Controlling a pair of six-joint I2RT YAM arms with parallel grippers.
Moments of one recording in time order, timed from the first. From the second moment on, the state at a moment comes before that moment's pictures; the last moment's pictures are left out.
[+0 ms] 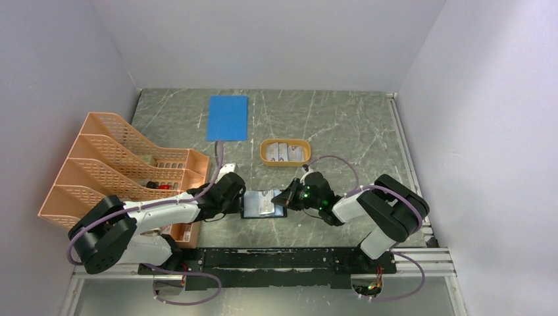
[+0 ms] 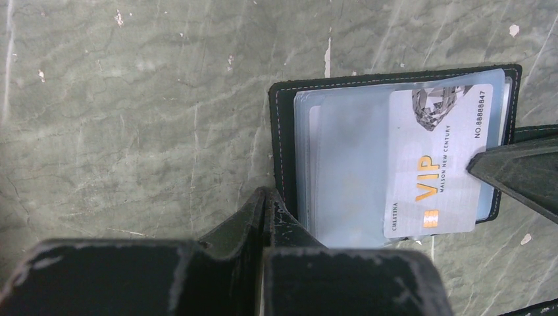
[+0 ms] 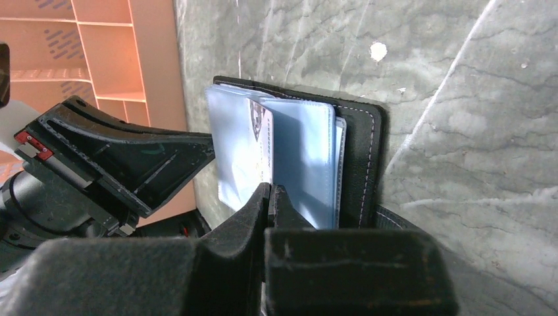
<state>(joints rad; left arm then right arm) -0.86 1.29 0.50 -0.18 -0.26 -0.84 0.73 1.60 0.32 0.77 -0.26 1.10</state>
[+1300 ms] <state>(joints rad) -0.86 1.28 0.48 -0.16 -0.25 -0.85 0.75 1.68 0.29 0.89 -0.26 1.14</state>
